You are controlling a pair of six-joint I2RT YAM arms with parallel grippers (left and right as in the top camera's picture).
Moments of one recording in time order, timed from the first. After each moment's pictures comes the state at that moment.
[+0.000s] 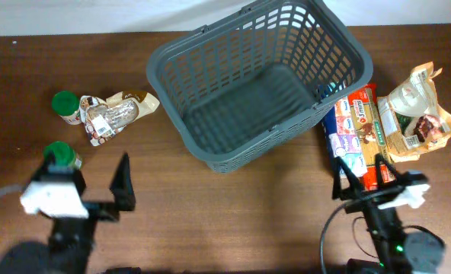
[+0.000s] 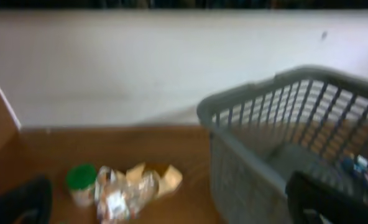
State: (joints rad) left arm 0.02 0.50 1.07 -0.71 0.07 -0.02; right arm -0.17 0.10 0.34 -0.19 -0.37 0.41
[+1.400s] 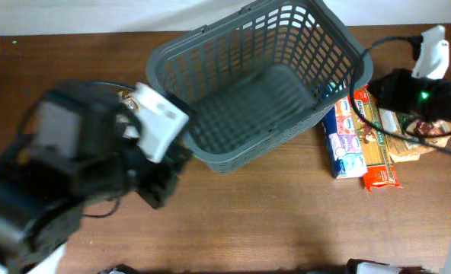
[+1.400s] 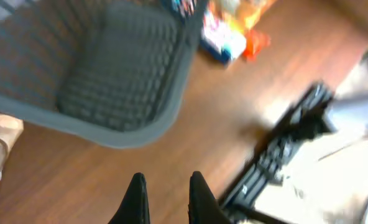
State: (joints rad) left arm -0.53 1.37 2.18 -1.68 0.28 0.09; right arm -0.17 1.47 1.87 -1.32 -0.41 0.15
